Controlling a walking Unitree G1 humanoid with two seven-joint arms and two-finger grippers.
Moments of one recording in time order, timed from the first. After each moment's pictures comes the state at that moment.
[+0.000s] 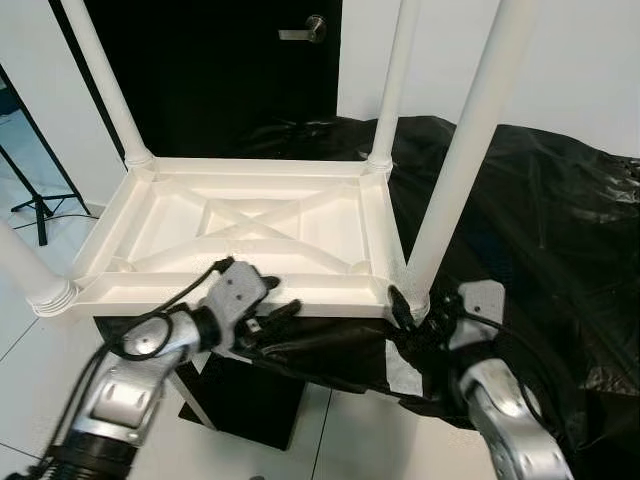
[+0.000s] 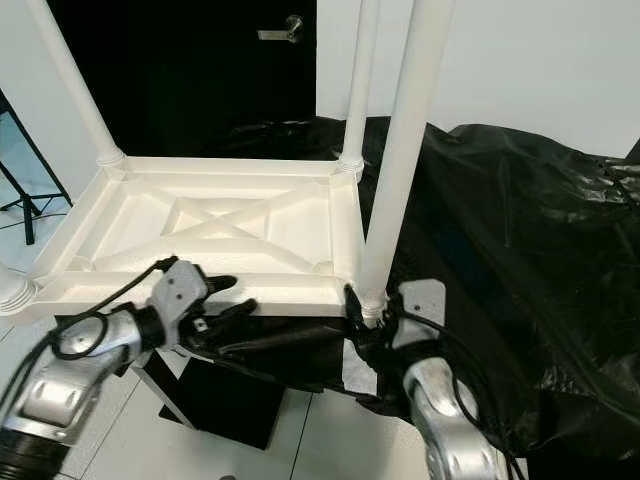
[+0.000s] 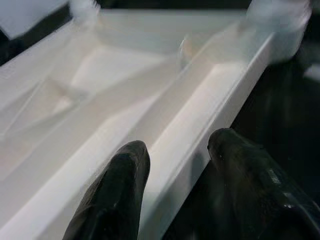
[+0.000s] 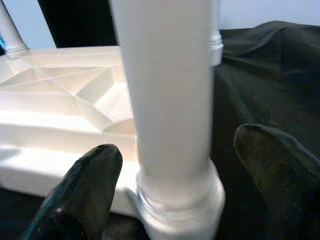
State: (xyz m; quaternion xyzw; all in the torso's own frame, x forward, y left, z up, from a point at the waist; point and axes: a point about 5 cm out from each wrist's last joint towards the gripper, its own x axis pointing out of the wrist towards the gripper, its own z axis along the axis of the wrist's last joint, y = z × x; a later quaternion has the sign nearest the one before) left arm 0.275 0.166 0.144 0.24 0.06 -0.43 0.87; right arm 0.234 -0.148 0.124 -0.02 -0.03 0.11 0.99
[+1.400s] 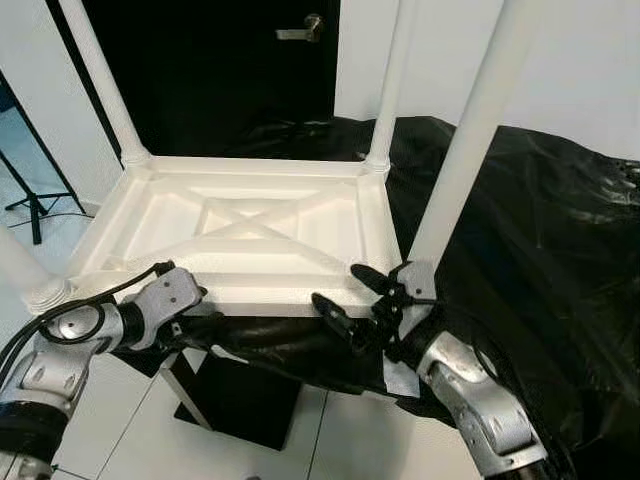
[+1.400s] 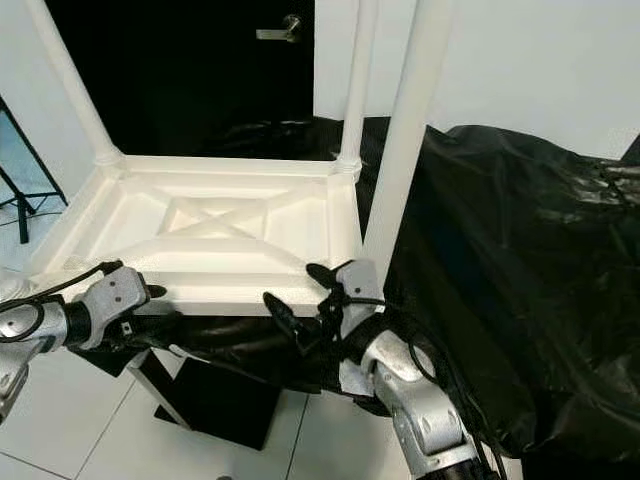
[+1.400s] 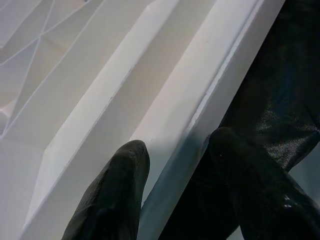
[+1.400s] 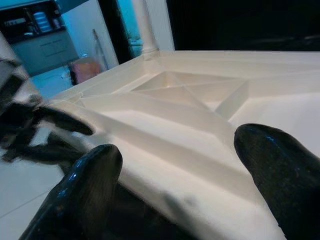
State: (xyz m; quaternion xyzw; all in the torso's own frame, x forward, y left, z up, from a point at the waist) left arm 0.290 0.245 0.139 0.34 0.14 -0.41 0.83; right arm 0.263 -0.081 0.146 0.03 -0.06 0.35 0.93
